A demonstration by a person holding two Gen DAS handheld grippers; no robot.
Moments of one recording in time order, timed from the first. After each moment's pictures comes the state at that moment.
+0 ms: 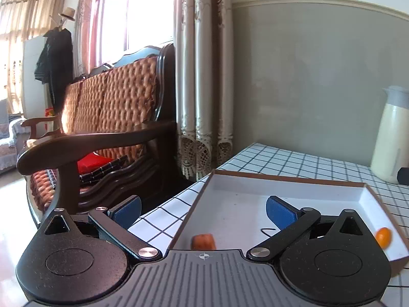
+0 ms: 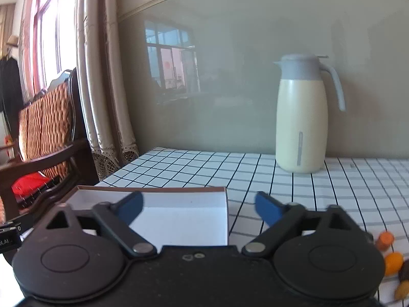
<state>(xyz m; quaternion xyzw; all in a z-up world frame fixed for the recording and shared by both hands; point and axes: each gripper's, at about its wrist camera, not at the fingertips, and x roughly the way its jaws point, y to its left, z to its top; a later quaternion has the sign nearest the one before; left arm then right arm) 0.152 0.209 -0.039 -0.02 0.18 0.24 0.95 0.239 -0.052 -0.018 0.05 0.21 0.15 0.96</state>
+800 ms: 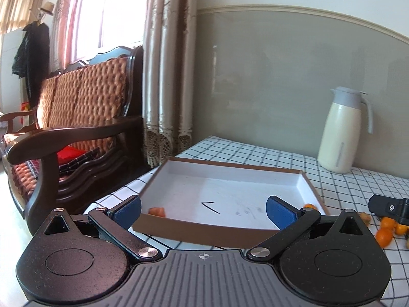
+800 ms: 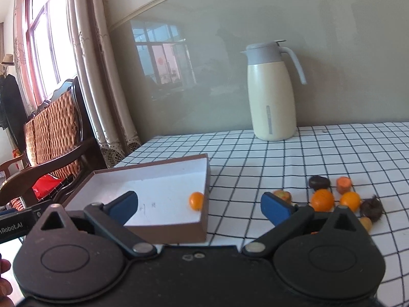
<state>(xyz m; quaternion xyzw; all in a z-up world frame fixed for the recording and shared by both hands) 0.089 0.143 -0.015 -0.04 0.19 0.17 0.97 0.156 -0.112 -0.015 0.09 0.24 0.14 0.96</state>
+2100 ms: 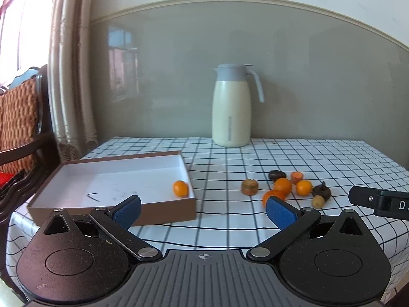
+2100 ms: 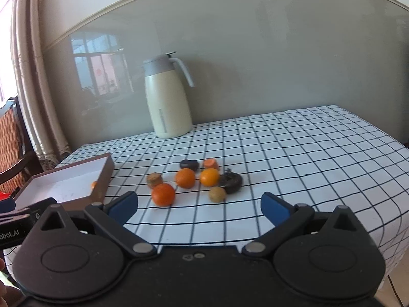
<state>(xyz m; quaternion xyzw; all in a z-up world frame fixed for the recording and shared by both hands) 0.070 -0.014 -0.023 0.03 0.20 -0.01 0.98 0.078 -0.248 -0.030 0.10 0.24 -0.02 0.97</state>
